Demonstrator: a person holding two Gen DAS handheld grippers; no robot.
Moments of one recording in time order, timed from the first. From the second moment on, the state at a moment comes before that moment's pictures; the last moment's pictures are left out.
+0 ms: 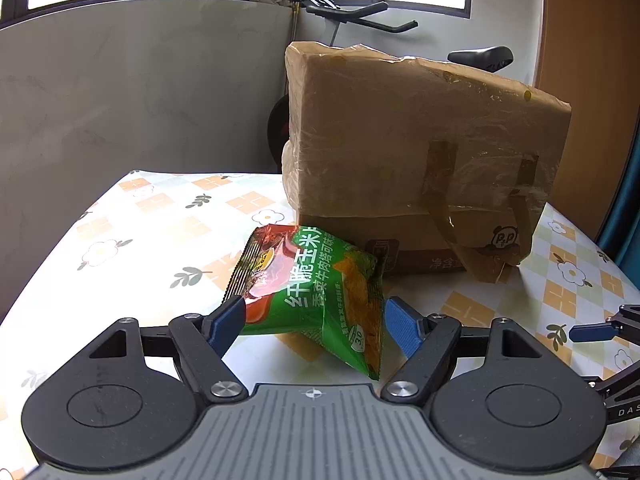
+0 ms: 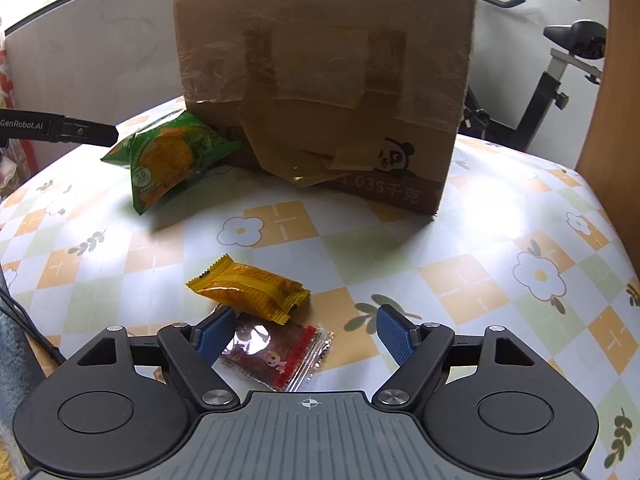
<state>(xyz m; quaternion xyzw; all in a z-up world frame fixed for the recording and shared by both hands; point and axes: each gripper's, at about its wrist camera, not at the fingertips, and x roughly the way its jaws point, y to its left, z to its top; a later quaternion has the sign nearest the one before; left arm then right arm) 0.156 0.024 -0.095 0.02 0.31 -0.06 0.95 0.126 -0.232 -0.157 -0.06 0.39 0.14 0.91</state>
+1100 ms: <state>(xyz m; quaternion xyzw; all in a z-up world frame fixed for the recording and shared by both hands) 0.156 0.025 -0.106 0.01 0.32 -0.06 0.94 0.148 -0.212 -0.167 -0.06 0.40 0.13 0.90</state>
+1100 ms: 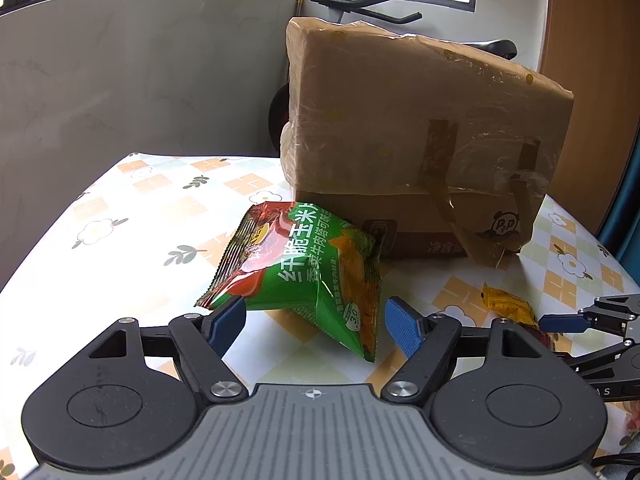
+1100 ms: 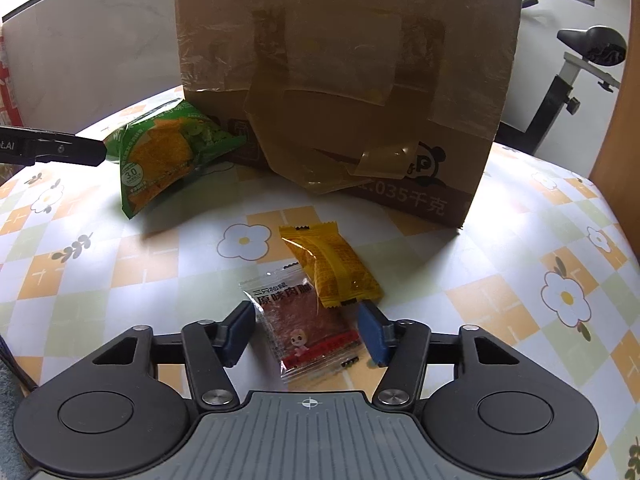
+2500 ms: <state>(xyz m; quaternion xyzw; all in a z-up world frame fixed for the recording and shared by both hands) 0.220 0.079 -0.145 -0.31 0.36 0.05 0.88 0.152 -0.209 -0.173 -0.05 0.36 0.16 0.92</state>
